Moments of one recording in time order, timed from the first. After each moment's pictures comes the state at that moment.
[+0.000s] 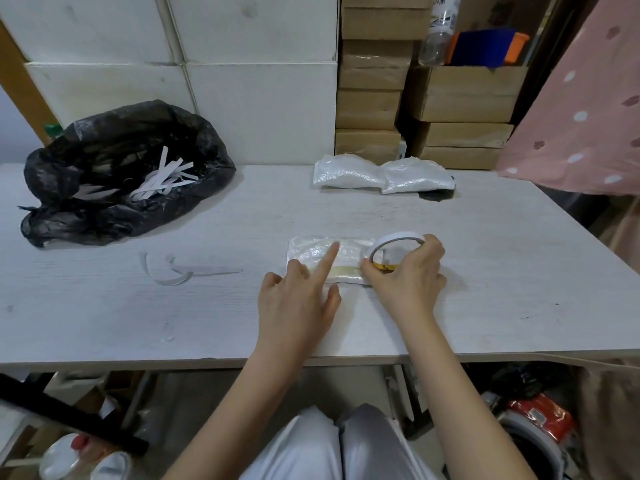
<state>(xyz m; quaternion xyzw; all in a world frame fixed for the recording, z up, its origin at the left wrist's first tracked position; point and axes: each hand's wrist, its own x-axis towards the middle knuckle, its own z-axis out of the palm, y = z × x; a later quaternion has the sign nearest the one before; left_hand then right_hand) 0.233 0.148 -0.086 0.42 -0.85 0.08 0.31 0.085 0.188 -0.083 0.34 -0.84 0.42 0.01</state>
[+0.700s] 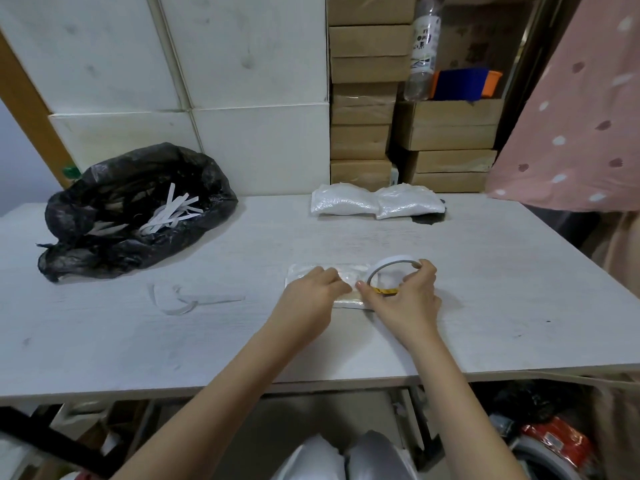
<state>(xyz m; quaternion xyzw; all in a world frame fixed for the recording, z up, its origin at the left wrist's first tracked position) 0.213 0.116 -0.063 0.22 -0.95 0.04 0.21 0.073 0.194 -0.084 0.35 -0.82 0.45 -0.07</state>
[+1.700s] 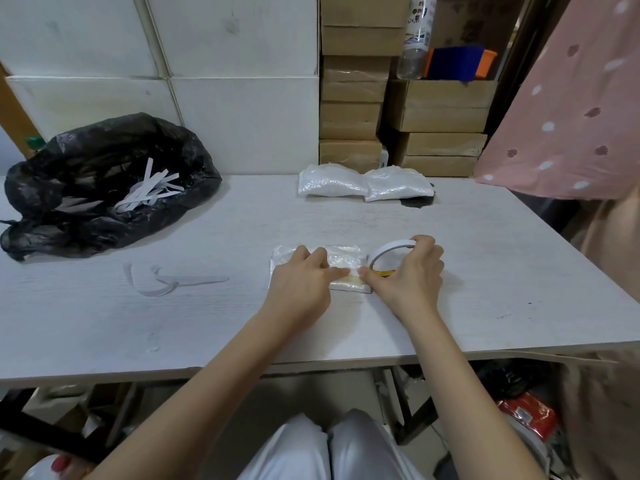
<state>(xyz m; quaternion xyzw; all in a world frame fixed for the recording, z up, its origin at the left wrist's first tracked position) 0.206 0.127 -0.064 0.26 -0.94 0.05 0.23 0.060 0.200 -0.075 0.35 -0.85 0.39 -0.01</state>
